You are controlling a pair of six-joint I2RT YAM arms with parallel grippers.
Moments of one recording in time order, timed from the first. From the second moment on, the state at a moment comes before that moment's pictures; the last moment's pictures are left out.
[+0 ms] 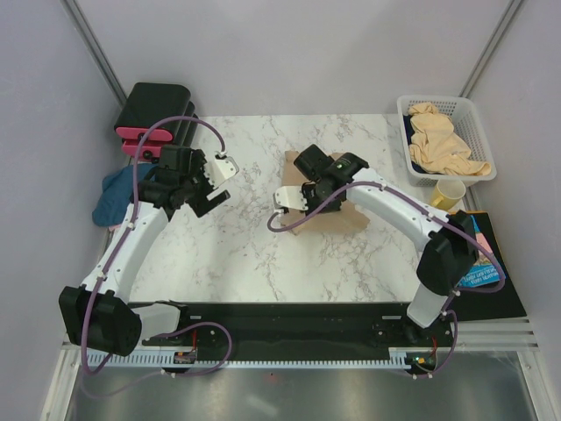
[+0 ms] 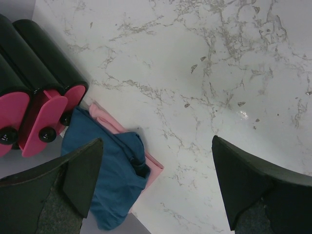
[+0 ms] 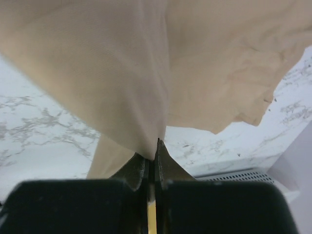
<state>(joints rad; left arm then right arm) -0.20 1.24 1.13 -0.68 0.11 0.85 0.74 1.71 1.58 -1.10 0.01 -1.01</state>
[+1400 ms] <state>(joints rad) -0.20 1.31 1.14 -0.67 0.11 0.85 0.55 2.04 1.79 -0.66 0.15 -1.17</state>
